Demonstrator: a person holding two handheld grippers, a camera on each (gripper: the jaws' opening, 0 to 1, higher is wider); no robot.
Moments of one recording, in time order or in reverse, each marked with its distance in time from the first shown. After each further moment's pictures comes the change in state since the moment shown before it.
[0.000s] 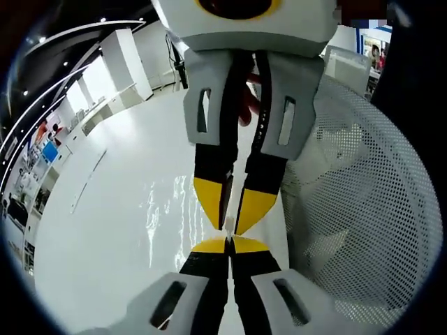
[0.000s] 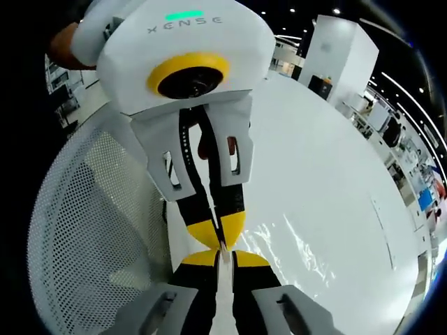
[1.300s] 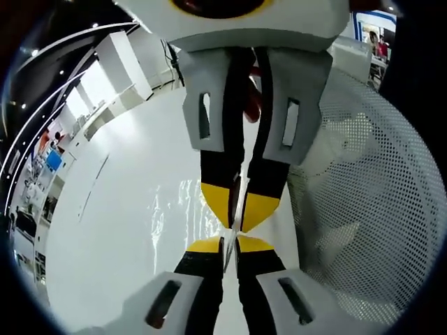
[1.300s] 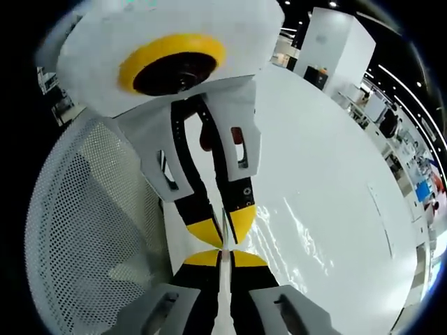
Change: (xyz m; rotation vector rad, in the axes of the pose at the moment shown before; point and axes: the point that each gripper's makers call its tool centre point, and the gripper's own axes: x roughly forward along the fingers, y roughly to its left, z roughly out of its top) left arm 0.016 0.005 0.005 0.066 0.045 0.039; right arm -0.004 -0.003 -0.022 0.038 0.065 -0.022
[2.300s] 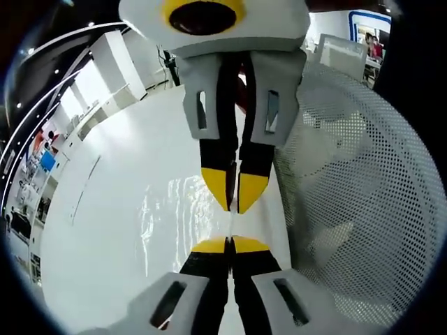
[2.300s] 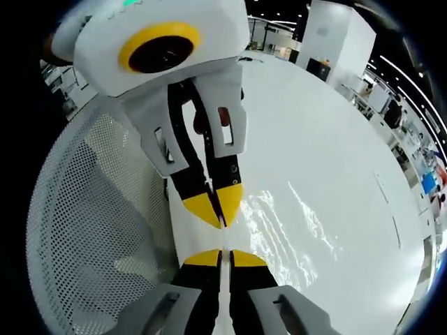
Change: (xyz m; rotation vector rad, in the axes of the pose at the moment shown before) left arm 0.003 -0.011 -0.001 -0.013 -0.001 -0.037; right arm -0.006 0.005 -0.026 0.024 0.021 0.047
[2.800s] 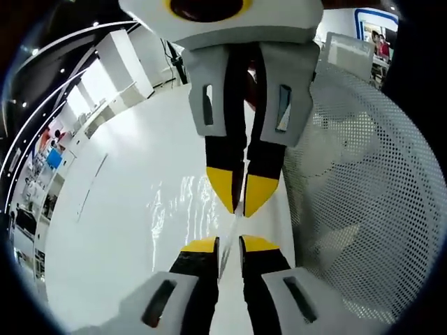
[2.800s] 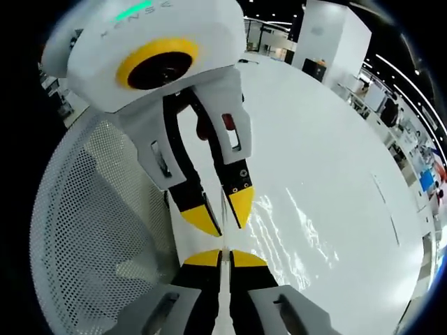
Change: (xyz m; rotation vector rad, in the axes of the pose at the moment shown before) left arm 0.002 0.005 0.004 -0.009 0.003 0.047; right arm -0.001 0.000 0.011 0.006 -0.013 -0.013
